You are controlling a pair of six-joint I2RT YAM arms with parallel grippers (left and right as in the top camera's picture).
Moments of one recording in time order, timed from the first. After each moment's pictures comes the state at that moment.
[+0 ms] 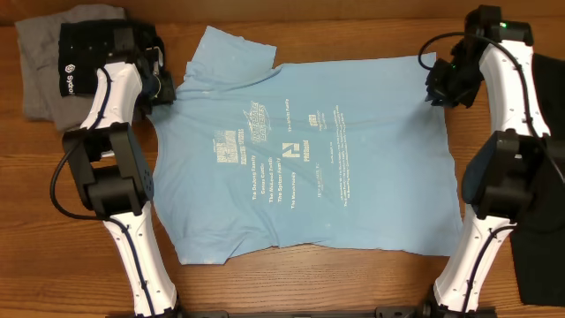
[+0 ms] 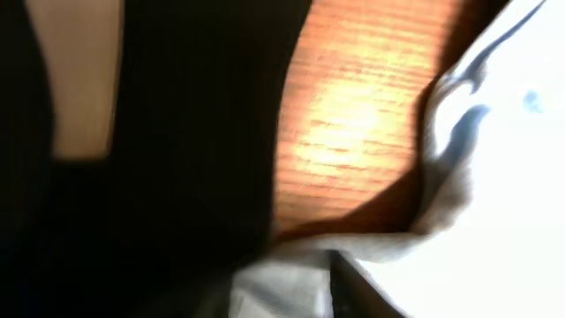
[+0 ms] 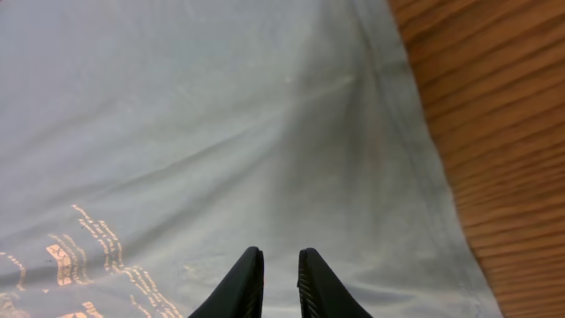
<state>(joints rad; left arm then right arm) 0.15 2.41 2.01 -0.85 0.06 -0.04 -0.16 2.29 2.15 -1.33 -0.17 0.33</state>
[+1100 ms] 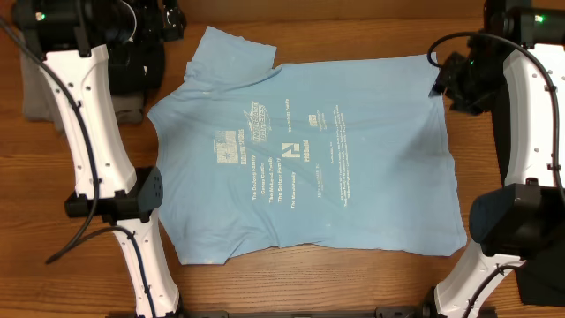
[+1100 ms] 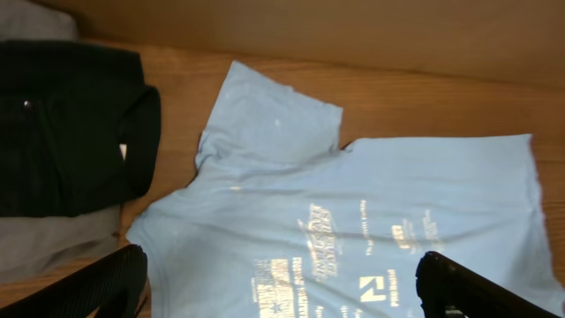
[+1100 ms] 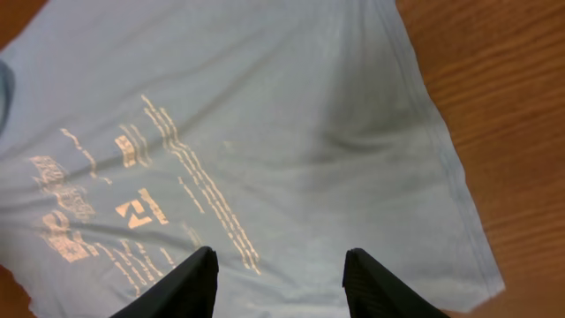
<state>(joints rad) 0.07 2.32 3.12 -1.69 0.28 -0.10 -0.12 2.00 2.15 -1.60 -0.17 0.38</state>
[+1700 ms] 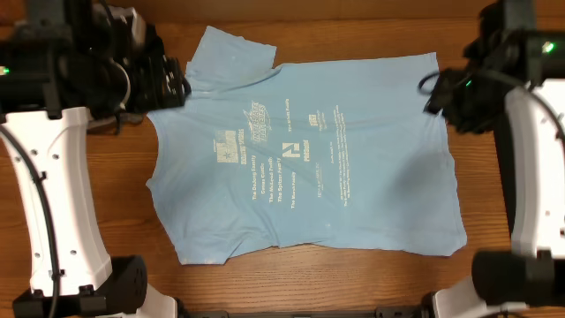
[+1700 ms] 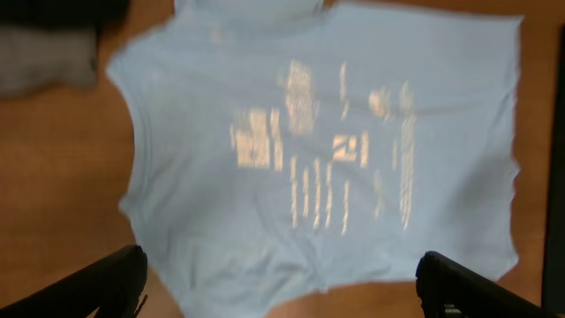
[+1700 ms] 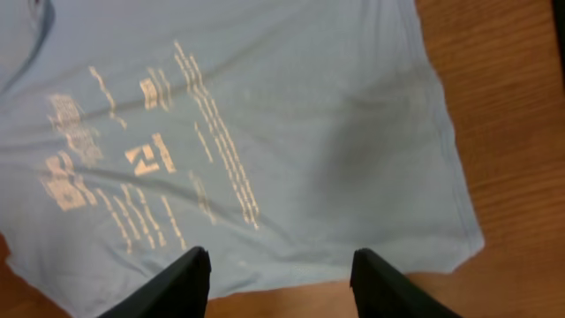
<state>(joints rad) 0.05 1.72 2.24 -1.69 0.28 -0.10 0.02 1.70 1.95 -1.58 -0.09 0.41</state>
